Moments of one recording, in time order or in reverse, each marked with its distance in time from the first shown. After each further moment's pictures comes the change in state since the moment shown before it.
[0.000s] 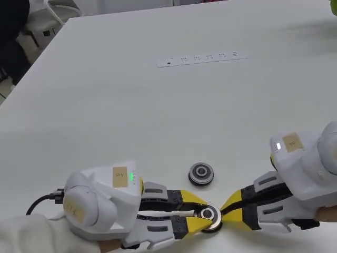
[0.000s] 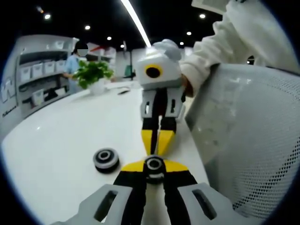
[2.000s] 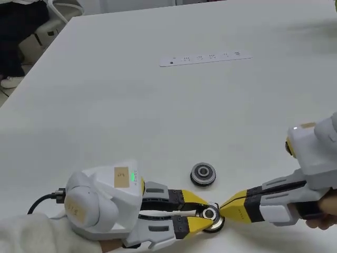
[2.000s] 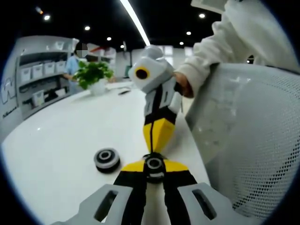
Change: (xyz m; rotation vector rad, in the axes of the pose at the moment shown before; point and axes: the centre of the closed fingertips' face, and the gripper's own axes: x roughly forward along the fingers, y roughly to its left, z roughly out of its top) left arm -0.001 0.000 0.000 0.007 -0.002 0.005; right arm -0.007 0.003 0.022 0.453 -0.161 0.057
